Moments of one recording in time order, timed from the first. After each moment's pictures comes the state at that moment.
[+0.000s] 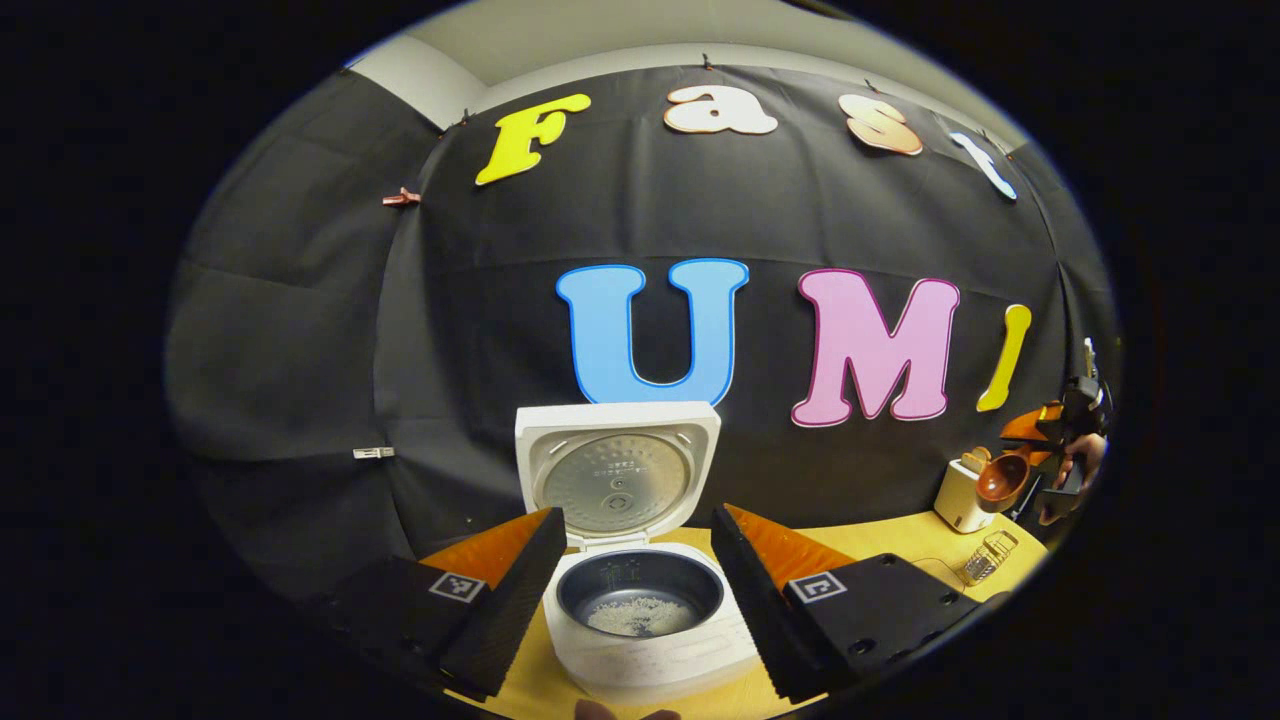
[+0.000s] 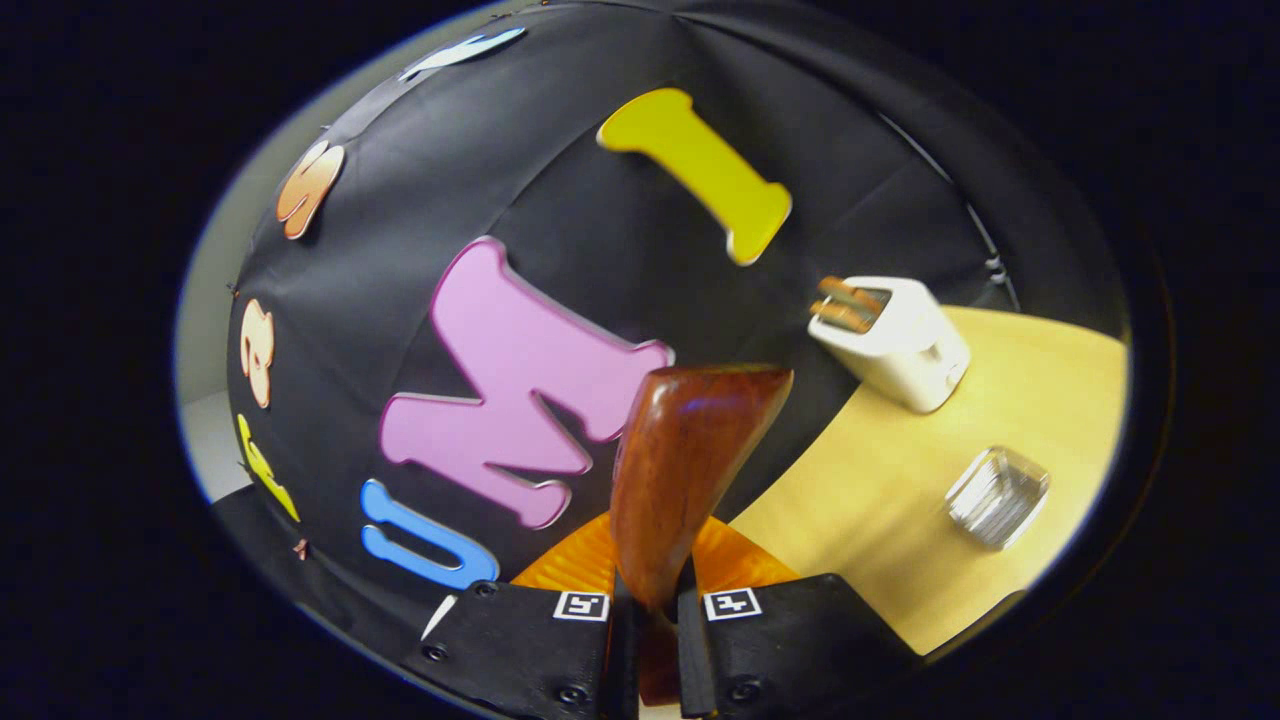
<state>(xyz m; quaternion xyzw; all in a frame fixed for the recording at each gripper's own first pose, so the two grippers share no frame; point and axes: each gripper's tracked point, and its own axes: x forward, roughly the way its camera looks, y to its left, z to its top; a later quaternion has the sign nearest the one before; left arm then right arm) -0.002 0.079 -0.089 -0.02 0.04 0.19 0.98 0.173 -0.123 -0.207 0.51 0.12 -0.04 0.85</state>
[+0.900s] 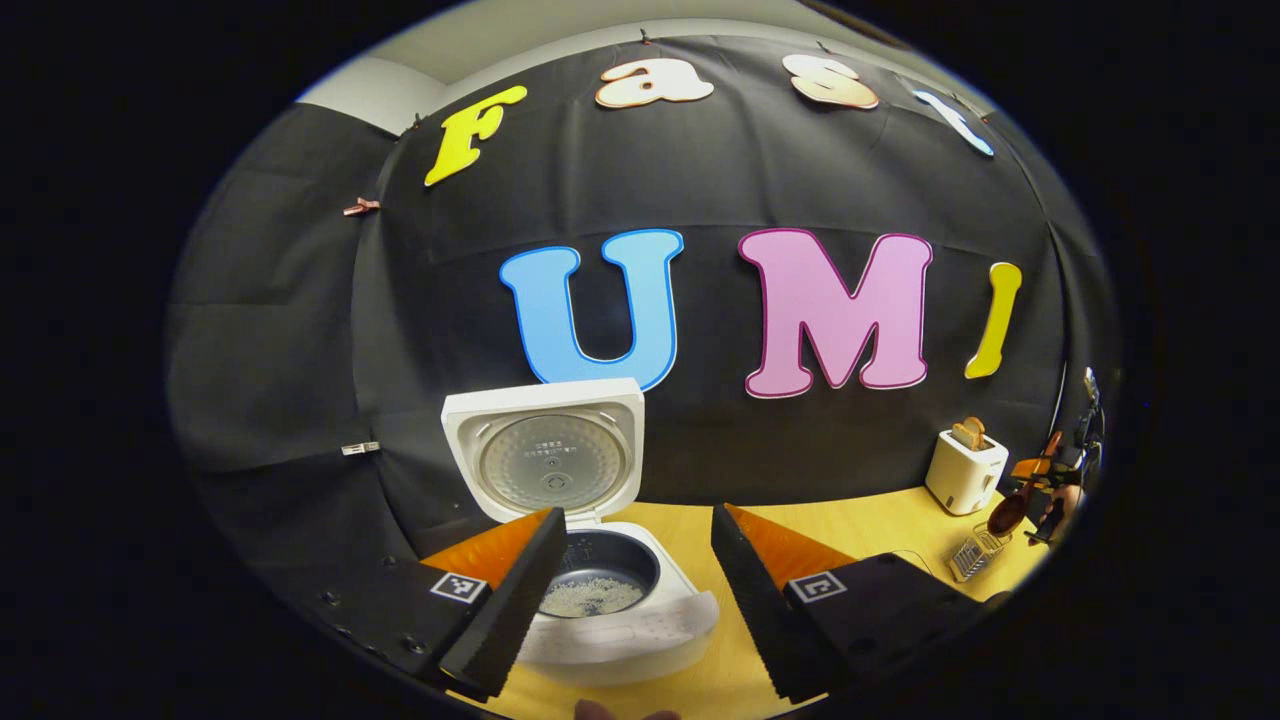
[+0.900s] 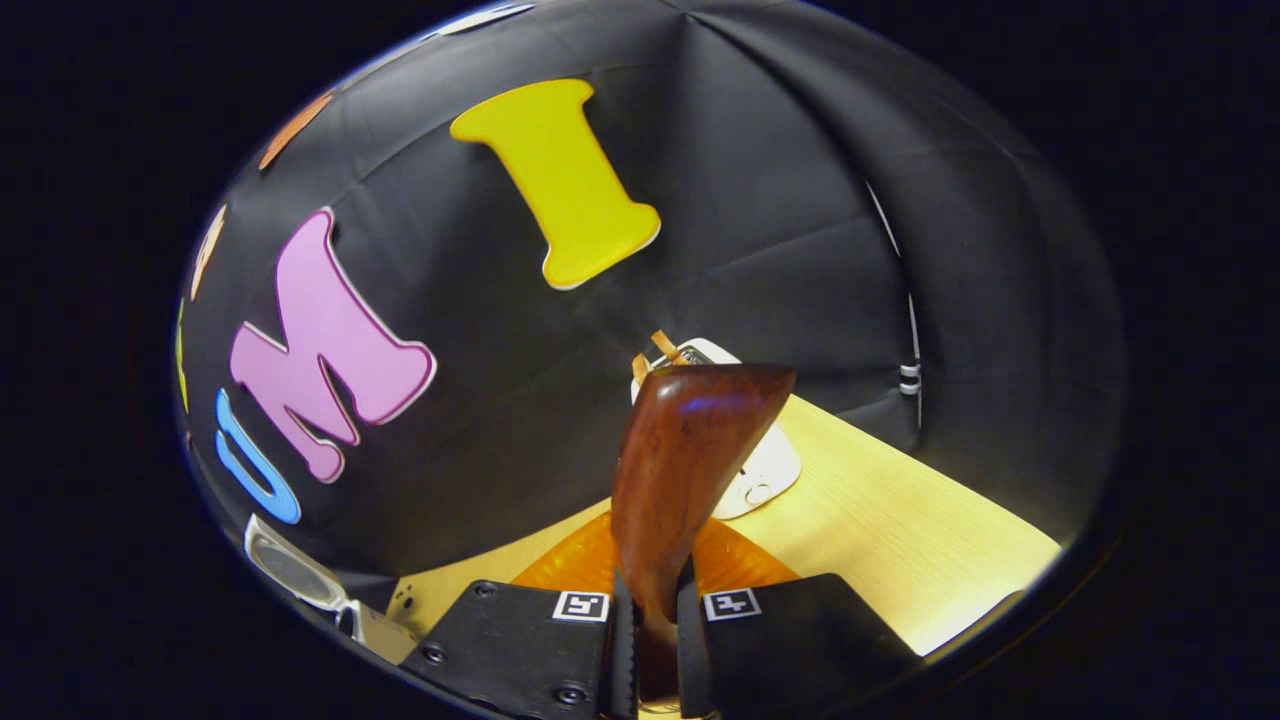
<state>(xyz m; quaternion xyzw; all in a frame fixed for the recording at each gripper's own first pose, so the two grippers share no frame) 0.029 0.000 -0.094 0.00 0.09 0.19 0.98 0.194 -0.236 -0.368 0.33 0.18 -0.09 0.92</state>
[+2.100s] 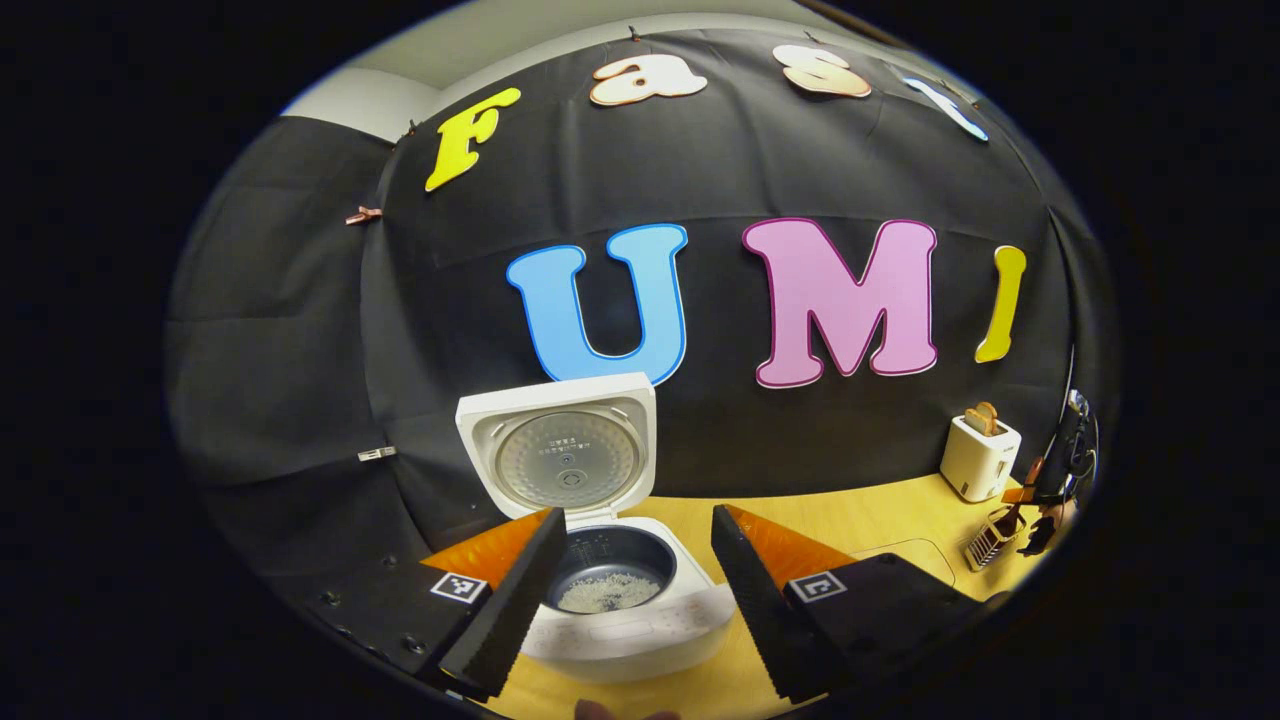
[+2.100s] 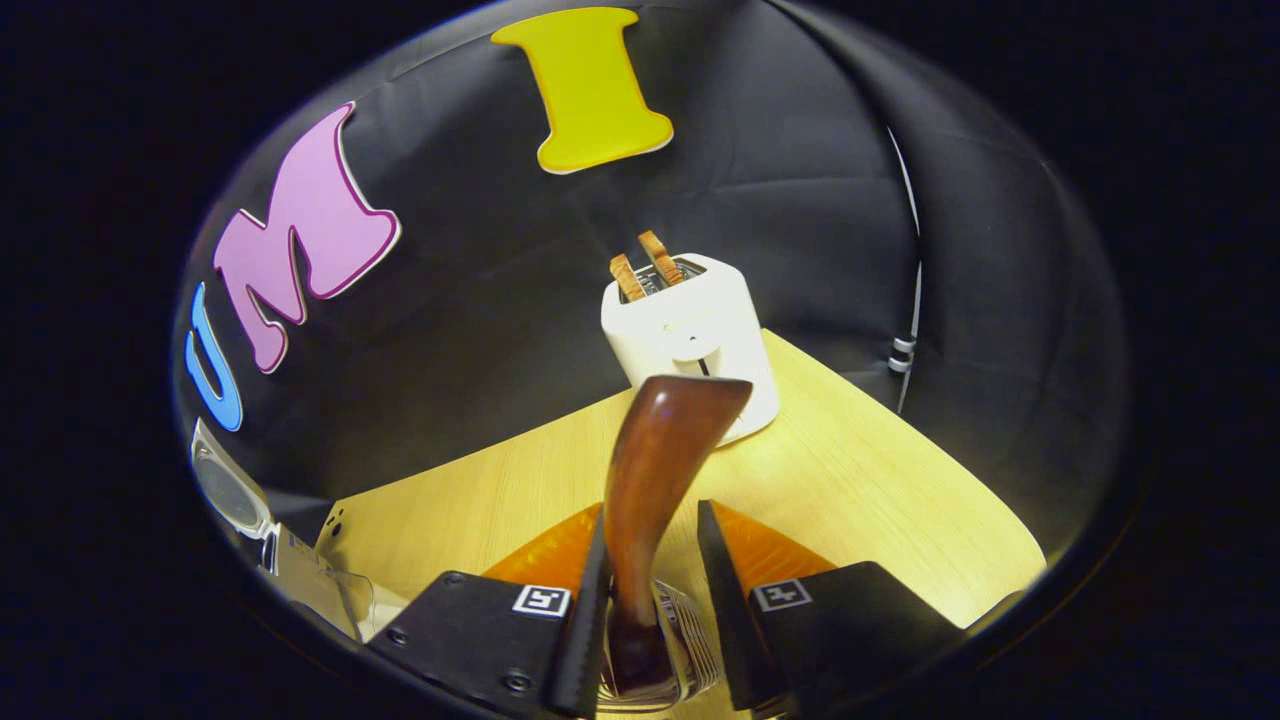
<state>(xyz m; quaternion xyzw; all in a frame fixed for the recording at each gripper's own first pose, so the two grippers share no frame) 0.024 0.004 -0.095 0.02 0.10 0.20 0.97 0.179 -0.228 -0.443 0.27 0.27 -0.08 0.92</state>
